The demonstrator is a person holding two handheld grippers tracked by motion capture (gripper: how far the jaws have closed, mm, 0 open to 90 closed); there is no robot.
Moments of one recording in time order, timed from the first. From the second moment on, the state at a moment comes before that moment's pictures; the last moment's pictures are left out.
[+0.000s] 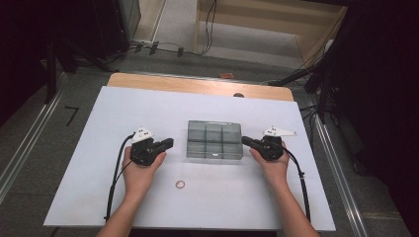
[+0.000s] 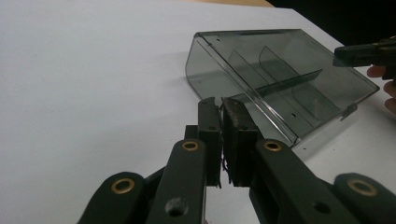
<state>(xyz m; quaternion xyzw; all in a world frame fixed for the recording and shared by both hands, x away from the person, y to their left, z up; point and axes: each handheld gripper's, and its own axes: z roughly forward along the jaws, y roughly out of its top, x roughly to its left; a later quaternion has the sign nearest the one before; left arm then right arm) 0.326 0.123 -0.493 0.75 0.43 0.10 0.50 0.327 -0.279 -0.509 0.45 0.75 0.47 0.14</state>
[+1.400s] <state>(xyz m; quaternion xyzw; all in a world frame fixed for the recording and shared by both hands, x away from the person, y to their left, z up) 0.336 0.115 -0.510 0.75 0.46 0.07 0.47 0.315 -0.245 -0.519 0.46 0.75 0.45 0.13</state>
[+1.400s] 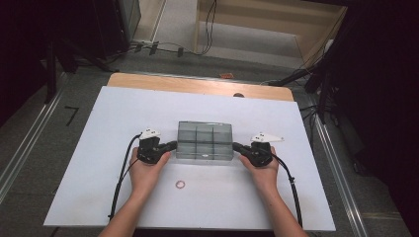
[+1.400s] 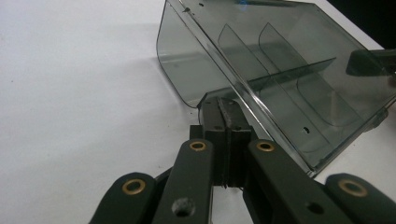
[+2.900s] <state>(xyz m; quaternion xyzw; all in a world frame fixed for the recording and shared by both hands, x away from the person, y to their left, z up) 0.302 0.137 -0.483 0.77 0.36 0.07 0.52 0.271 -0.197 -0.478 0.40 0.76 0.50 0.12</state>
